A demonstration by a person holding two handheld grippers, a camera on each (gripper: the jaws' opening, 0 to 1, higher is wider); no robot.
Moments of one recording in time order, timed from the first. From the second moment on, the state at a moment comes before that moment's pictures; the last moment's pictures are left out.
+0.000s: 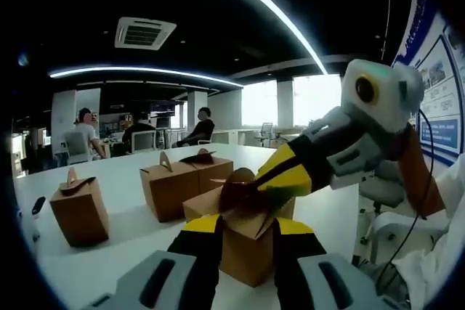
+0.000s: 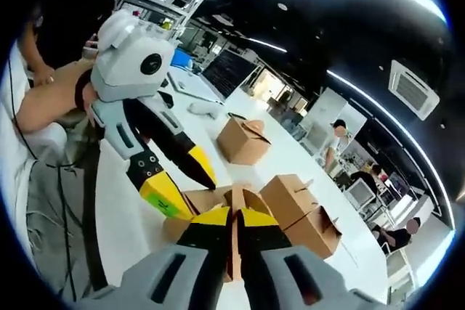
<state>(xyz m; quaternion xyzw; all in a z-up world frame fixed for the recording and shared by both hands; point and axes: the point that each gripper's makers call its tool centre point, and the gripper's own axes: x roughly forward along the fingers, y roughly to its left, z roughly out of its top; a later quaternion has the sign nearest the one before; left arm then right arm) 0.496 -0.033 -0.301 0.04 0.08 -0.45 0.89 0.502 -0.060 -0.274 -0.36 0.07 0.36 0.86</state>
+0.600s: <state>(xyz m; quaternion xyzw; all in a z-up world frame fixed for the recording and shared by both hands) 0.496 -0.034 -0.302 0.04 0.08 -0.45 0.89 0.499 -0.071 -0.259 -0.34 0.06 0.35 0.87</state>
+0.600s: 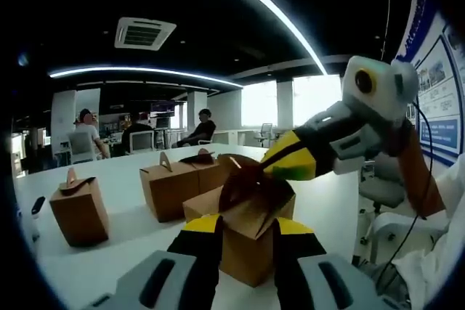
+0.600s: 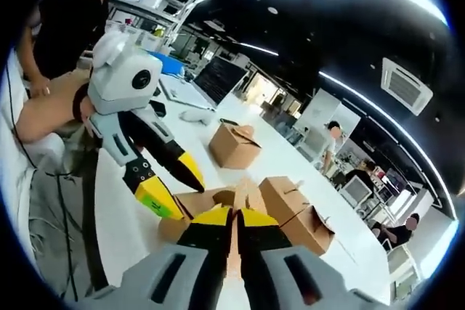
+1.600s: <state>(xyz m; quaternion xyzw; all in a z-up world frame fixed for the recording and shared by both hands) 0.496 -0.034 -0.301 0.04 0.07 -0.46 0.89 0.503 -0.109 -0.240 -0.19 0.04 0.33 0.92</state>
